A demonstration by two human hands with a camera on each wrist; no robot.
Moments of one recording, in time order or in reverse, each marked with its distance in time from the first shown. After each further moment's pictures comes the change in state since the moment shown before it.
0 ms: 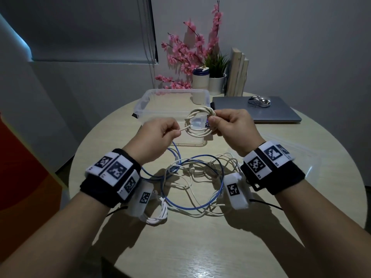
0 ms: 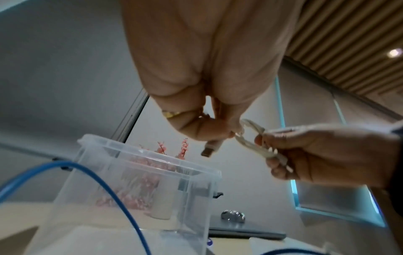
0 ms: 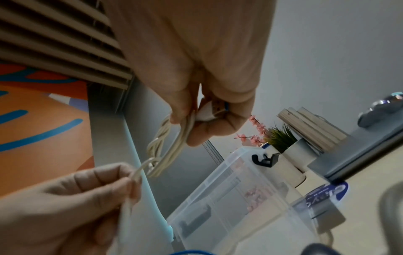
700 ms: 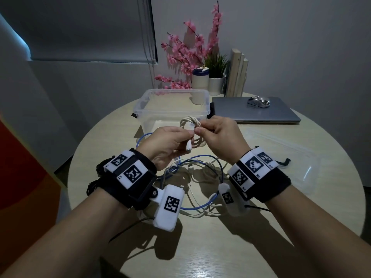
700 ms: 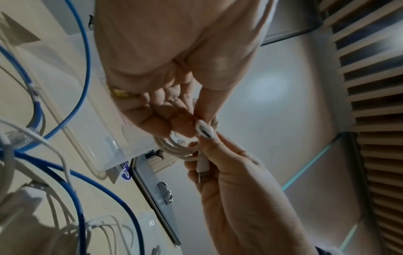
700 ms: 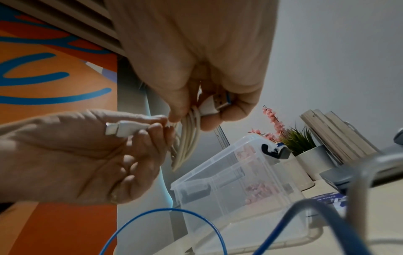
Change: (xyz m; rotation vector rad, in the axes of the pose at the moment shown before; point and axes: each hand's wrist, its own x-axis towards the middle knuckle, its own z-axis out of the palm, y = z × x) left_hand 0.002 0.027 0.025 -0.983 -0.069 -0.531; right_hand -0.010 0.001 0.022 -0.272 -0.046 -0.191
